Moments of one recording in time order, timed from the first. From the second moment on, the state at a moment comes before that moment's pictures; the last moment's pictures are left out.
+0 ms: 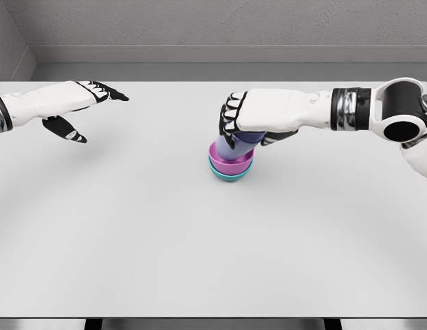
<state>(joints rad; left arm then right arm) -0.71 0.76 -0.55 -1.23 -0.30 -0.61 -0.55 -0.88 -0.64 0.77 -1.56 0.35 -0.61 0.61</state>
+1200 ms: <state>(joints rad) -0.71 0.76 -0.54 -1.23 -0.30 -0.61 -0.55 -0.89 -0.62 0.82 -1.52 0.39 -0.61 0.61</state>
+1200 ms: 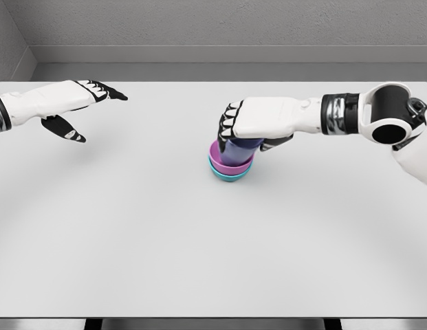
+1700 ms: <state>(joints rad) -0.72 0.76 -0.54 -1.23 -0.30 -0.61 -0.55 -0.85 -0.67 0.60 -1.33 0.39 -0.61 0.61</state>
